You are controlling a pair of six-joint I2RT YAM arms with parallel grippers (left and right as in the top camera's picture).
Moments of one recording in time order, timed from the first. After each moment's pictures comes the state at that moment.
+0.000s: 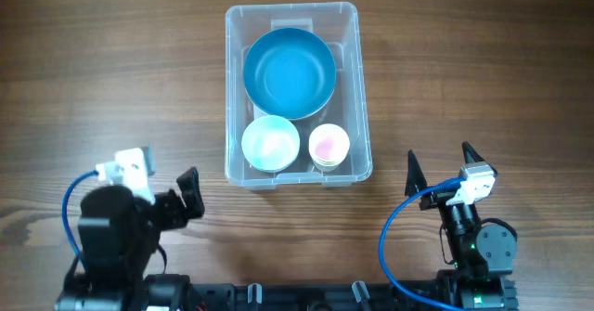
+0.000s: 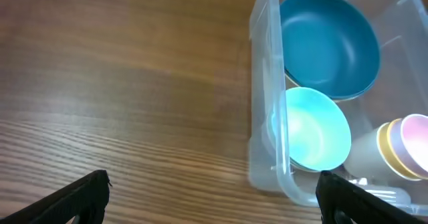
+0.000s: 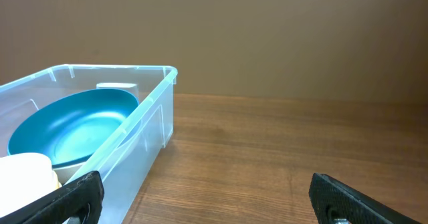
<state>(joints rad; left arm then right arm) -0.05 0.51 0.78 -0.95 0.01 -0.26 0.02 0.03 0.01 0.01 -0.14 0.01</state>
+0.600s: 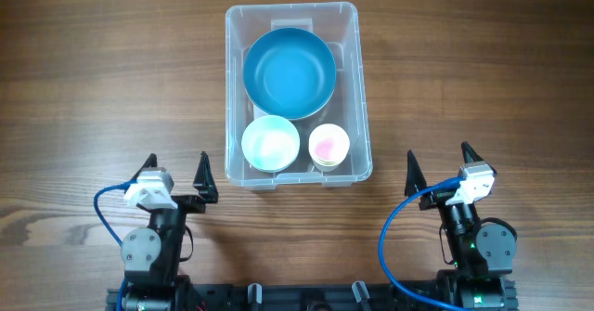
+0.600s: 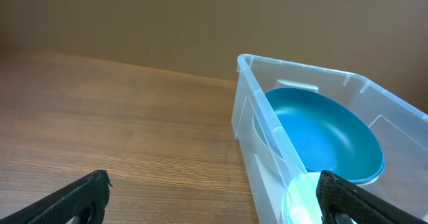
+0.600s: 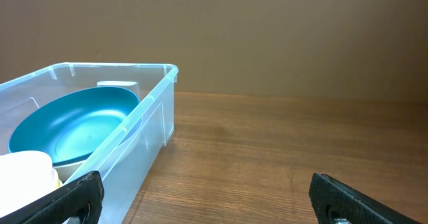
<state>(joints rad) -0.05 0.01 0.01 -0.08 0.01 -0.20 0.02 0.04 0.01 0.01 -0.14 0.01</state>
